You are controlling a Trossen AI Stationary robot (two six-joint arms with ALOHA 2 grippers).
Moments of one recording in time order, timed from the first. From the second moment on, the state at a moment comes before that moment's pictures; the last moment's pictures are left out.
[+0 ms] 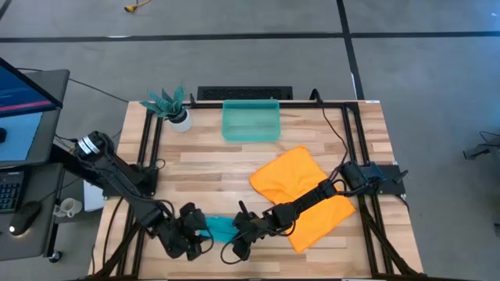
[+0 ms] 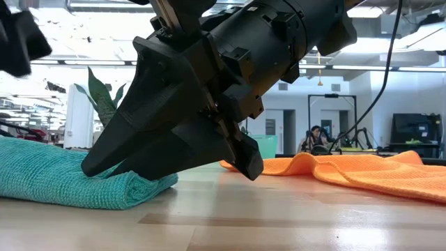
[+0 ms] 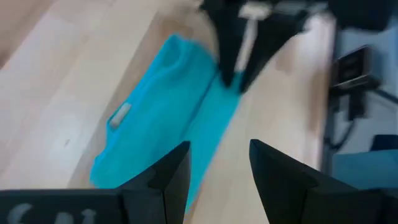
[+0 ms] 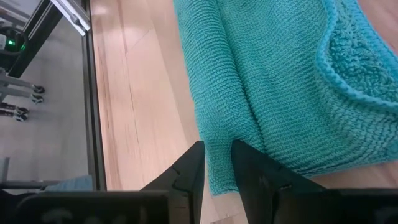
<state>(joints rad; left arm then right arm) -0.82 1.50 0.89 -0.38 -0.45 -1.10 0.46 2.28 1.45 0.05 0.03 0.91</state>
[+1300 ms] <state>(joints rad) -0.86 1.70 0.74 -0.08 -0.30 -1.48 0.43 2.27 1.45 0.08 -0.07 0.89</state>
